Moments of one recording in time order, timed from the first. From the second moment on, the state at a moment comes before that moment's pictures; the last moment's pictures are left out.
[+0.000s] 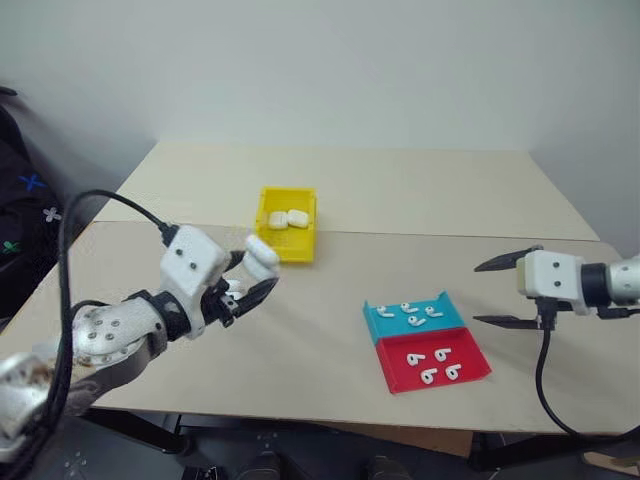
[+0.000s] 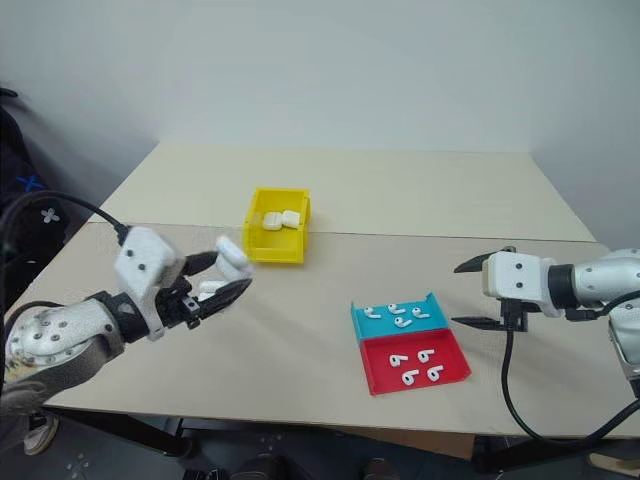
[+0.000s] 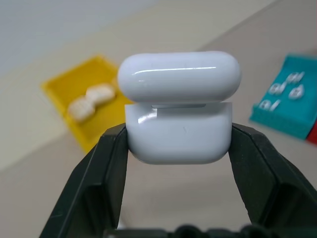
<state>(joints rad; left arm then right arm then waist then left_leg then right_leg) -0.11 0.92 0.06 -0.66 -0.82 0.36 -0.31 -0.39 -1.12 -0.08 0.07 0.20 -0.12 1.32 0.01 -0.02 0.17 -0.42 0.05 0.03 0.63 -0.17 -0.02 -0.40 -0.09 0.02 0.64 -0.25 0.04</state>
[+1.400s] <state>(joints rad) -0.05 0.39 0.00 -0.26 -0.68 -0.19 -1.23 -0.54 -1.24 0.35 -0.43 0.05 0.33 1.54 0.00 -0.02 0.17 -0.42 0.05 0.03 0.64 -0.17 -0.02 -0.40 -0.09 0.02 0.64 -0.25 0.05</state>
